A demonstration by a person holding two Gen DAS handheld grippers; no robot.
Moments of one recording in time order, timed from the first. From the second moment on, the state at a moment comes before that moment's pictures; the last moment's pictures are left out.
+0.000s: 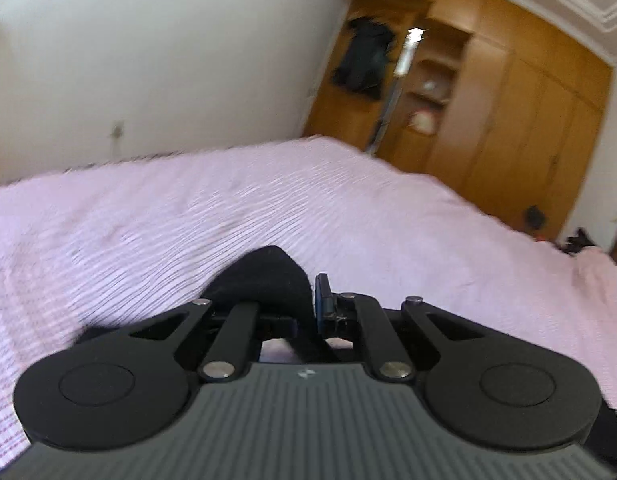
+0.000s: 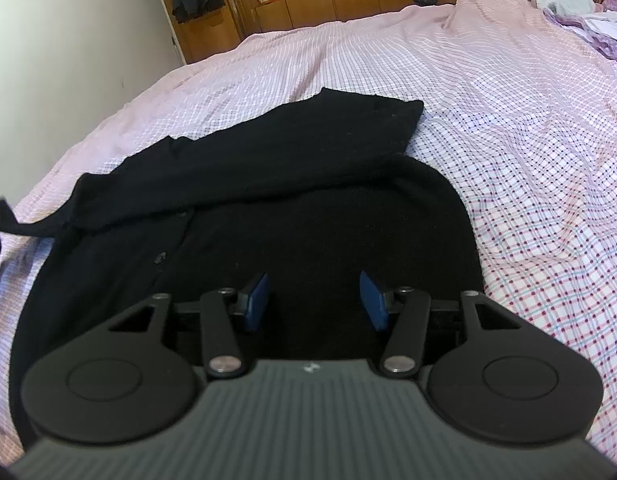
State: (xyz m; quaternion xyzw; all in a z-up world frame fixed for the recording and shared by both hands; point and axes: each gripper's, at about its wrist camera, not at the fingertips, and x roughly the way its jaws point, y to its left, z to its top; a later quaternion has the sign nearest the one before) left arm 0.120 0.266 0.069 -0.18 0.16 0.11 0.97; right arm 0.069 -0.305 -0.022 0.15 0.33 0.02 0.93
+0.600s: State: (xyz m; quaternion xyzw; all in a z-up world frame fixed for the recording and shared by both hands) left arm 0.156 0.074 0.118 -0.12 0.18 -0.12 0.97; right arm 0.057 -0.319 -0.024 0.18 0.32 0.04 0.93
